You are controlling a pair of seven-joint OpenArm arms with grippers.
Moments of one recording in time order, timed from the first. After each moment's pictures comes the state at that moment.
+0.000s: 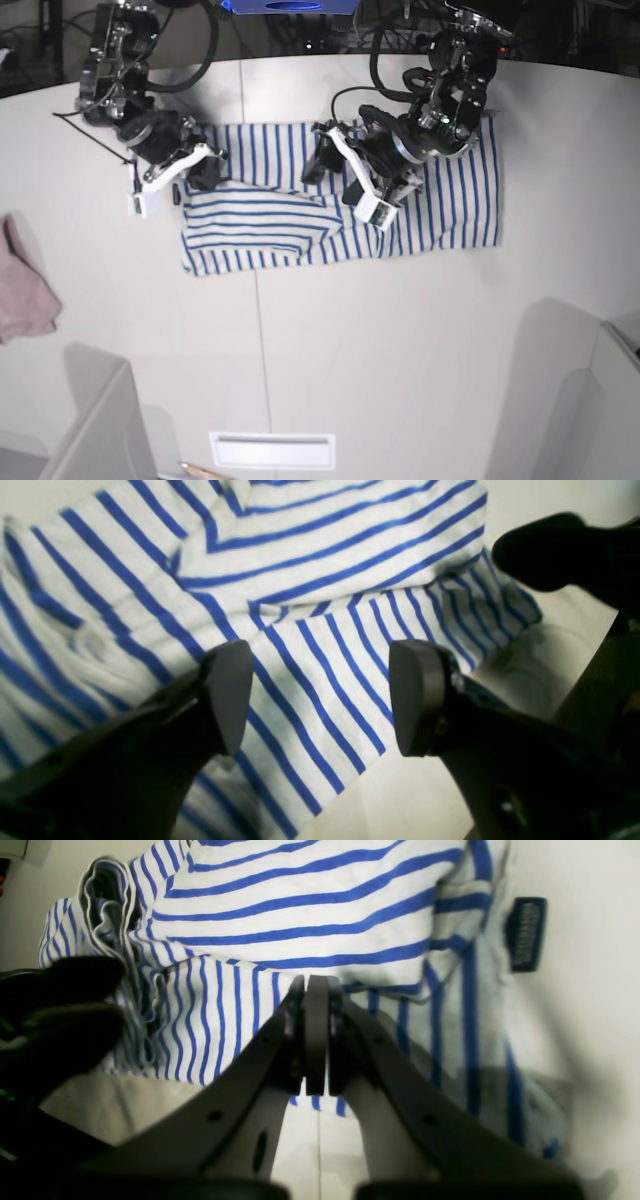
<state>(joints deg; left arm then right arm) 12.1 -11.6 14.2 104.5 -29.5 -12.1 46.0 -18.0 3.3 14.0 105.9 36.8 10.8 -56.4</state>
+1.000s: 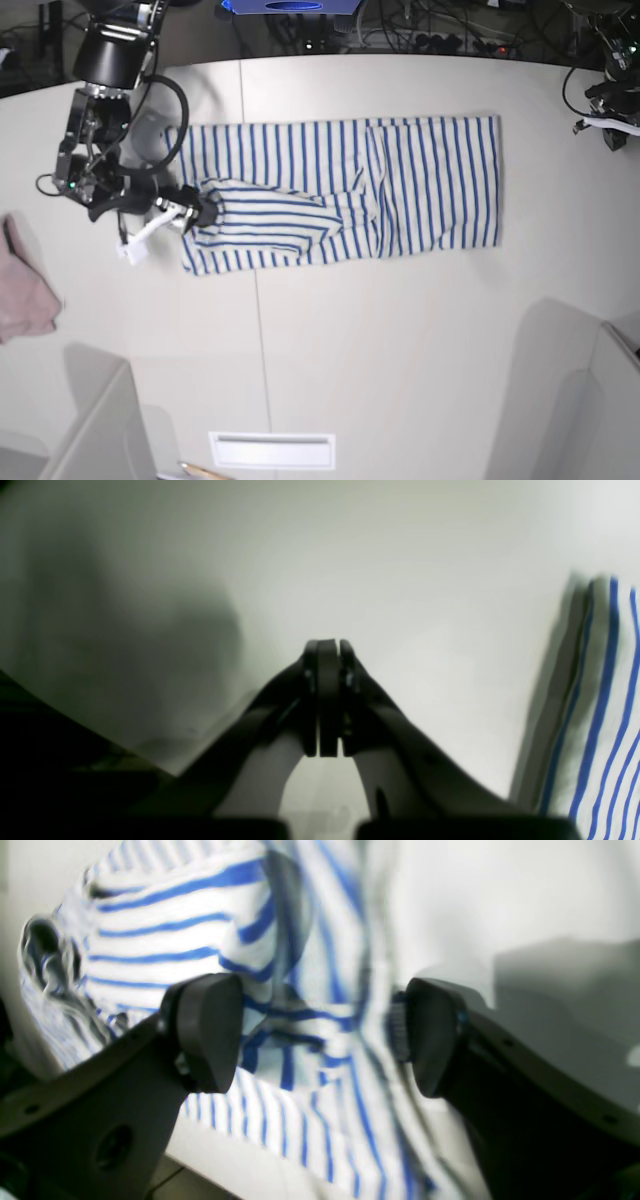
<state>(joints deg) 27.7 -12.1 -51.0 103.3 -29.0 -13.0 45.5 2.3 8.2 16.9 80.7 39.8 11.1 -73.4</state>
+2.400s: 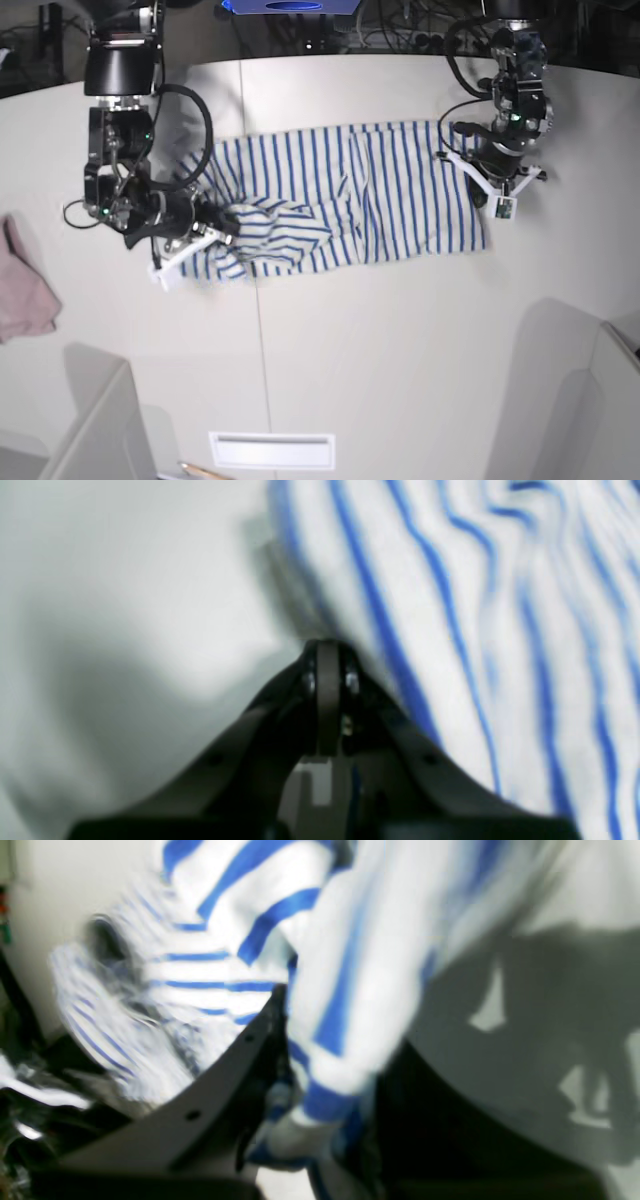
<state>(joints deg) 15.6 -12.1 -9.5 86.6 -8.8 -16.4 26.9 5.6 8.8 2.8 86.4 43.0 -5.0 -69.1</state>
